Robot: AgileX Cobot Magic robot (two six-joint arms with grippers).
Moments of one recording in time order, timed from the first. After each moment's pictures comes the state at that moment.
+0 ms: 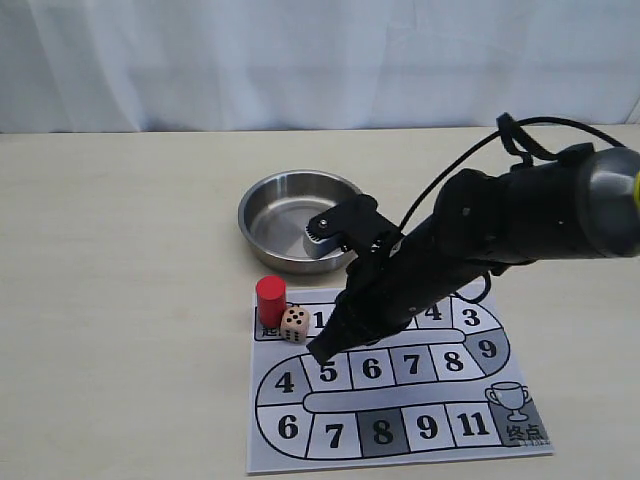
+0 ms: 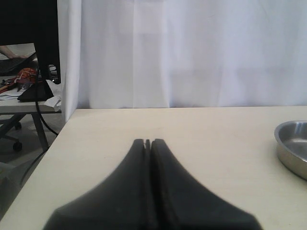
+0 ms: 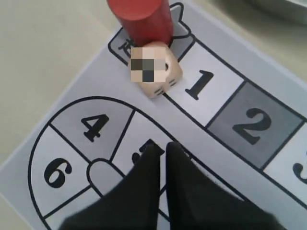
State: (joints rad) left arm 0.02 0.00 0.01 0.09 0.16 -0.05; right arm 0.56 1.82 -0.99 0.50 0.45 -0.59
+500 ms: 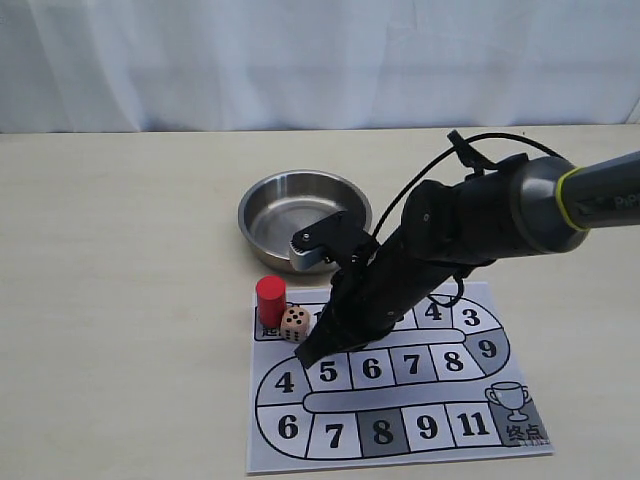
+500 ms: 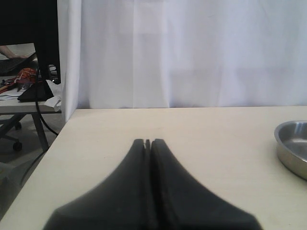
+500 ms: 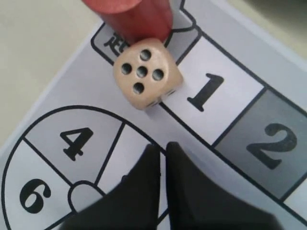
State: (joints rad) left arm 0.02 0.00 0.01 0.09 0.16 -0.05; right arm 0.56 1.96 -1.07 0.50 0.48 -0.59
